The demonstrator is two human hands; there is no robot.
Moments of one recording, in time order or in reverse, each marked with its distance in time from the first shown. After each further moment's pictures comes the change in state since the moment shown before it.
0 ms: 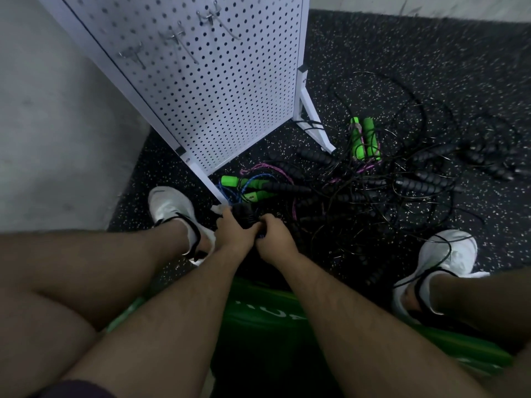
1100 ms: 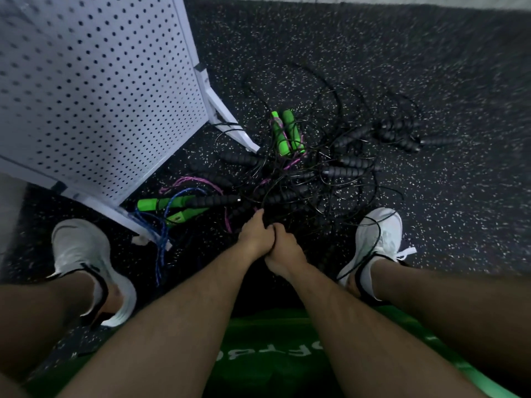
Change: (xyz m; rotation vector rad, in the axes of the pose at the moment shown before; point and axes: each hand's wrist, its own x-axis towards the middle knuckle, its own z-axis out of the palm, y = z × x) left_hand -0.001 0.105 0.162 0.169 -0.501 0.214; right_hand 0.005 0.128 -0.099 -0.098 0.103 0.247
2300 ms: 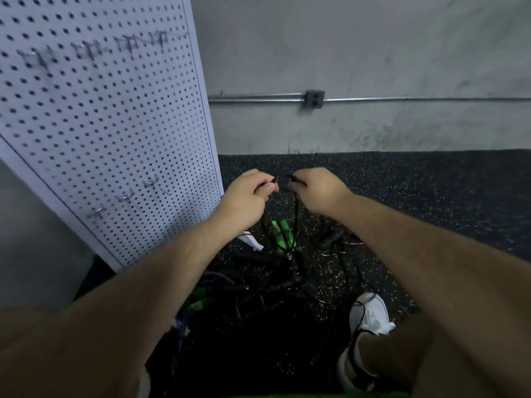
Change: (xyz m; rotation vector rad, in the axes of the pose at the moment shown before) left_hand -0.213 0.209 -0.196 -0.011 0.456 0.907; right_hand -0.148 -0.174 -0.305 -0.269 0.526 -0.555
